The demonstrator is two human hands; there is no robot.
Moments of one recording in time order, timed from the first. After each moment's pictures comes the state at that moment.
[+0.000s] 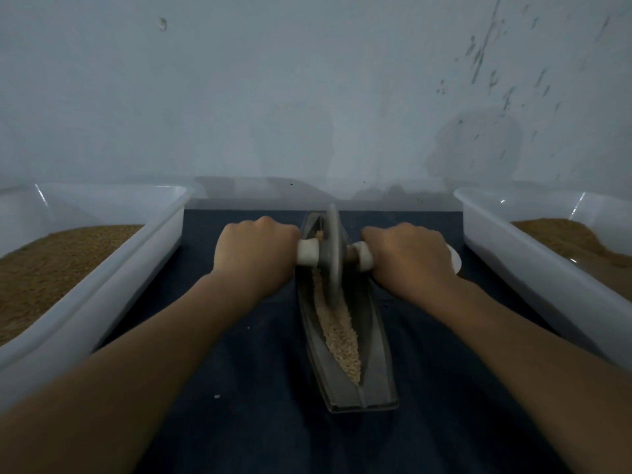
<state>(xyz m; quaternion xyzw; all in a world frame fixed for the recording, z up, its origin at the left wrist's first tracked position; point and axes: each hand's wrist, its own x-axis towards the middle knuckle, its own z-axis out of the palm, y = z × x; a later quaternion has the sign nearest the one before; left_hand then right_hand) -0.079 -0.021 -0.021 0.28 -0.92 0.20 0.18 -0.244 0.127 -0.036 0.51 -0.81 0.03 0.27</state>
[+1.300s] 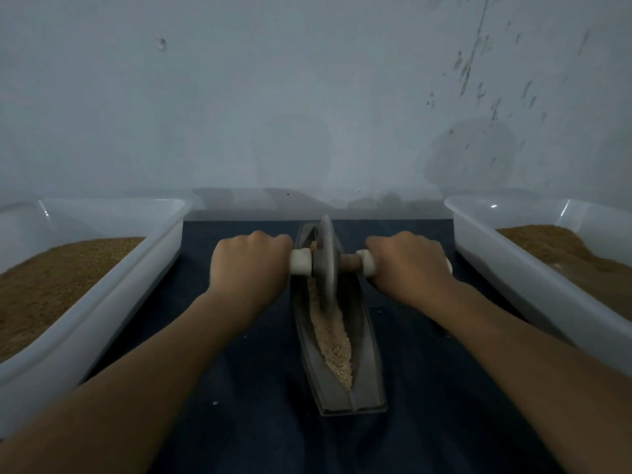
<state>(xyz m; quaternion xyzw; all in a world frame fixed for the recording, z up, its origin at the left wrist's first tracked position) -0.074 -0.023 -0.029 0.29 -0.91 0.21 0.22 -0.250 0.134 -0.028 0.49 -0.83 0.04 0.24</state>
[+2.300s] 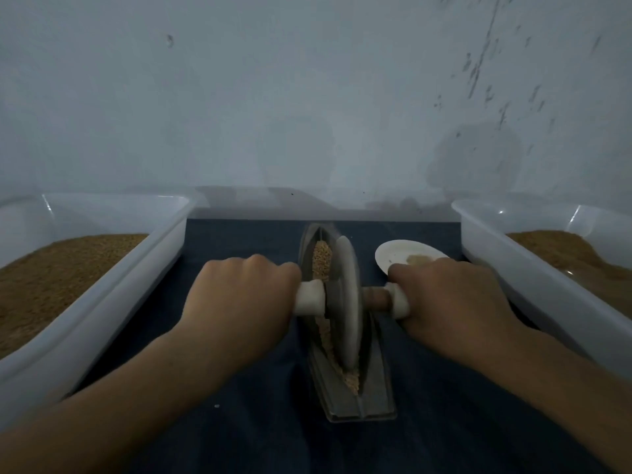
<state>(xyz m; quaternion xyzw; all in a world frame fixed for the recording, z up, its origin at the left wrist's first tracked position) -0.031 -0.001 -0.026 0.18 -0.91 0.25 0.27 -0.234 0.185 -0.038 0.53 -0.77 0.02 0.35</state>
